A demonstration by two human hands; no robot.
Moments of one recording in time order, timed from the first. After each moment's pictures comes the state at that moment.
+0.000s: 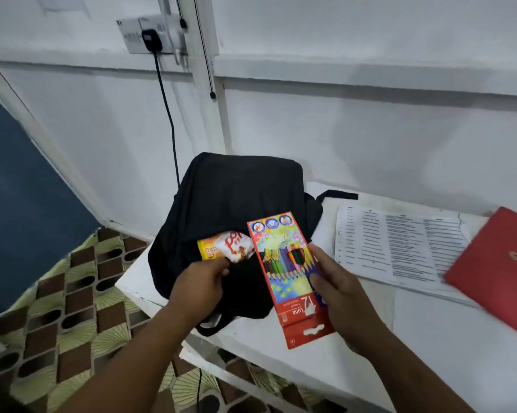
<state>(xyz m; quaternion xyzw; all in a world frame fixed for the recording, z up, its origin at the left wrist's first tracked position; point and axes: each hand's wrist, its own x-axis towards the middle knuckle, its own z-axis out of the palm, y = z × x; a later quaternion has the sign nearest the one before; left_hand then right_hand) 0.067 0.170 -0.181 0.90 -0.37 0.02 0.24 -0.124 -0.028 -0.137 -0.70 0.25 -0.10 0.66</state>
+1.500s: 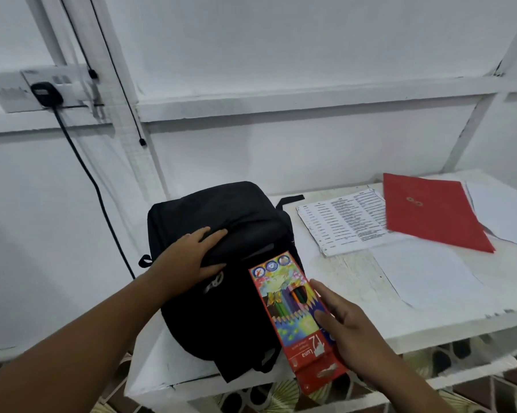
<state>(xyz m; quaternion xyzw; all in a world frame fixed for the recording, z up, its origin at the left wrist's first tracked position) 0.241 0.158 -0.110 0.74 -0.67 -0.03 0.10 -0.100 0.125 -0.130 -0.61 0.39 -0.23 0.66</state>
